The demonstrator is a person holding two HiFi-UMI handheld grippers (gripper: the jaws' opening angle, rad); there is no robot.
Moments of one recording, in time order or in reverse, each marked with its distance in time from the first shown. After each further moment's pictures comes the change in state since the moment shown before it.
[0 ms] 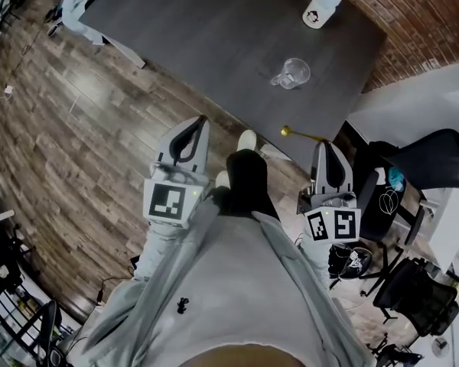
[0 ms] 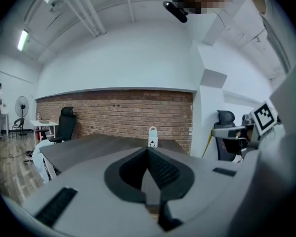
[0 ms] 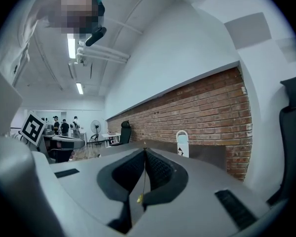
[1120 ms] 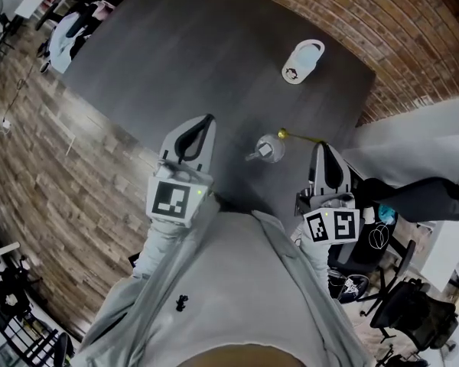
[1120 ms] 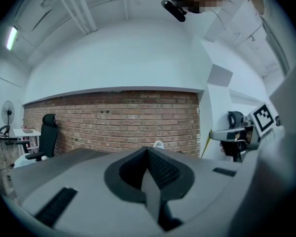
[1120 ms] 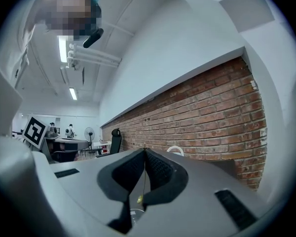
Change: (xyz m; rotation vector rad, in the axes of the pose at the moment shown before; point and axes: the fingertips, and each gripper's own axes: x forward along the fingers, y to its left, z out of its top) left arm 0.218 0.035 0.087 0.058 -0.065 -0.079; right arm 0.171 -0.118 0.059 0.028 -0.078 -0.035
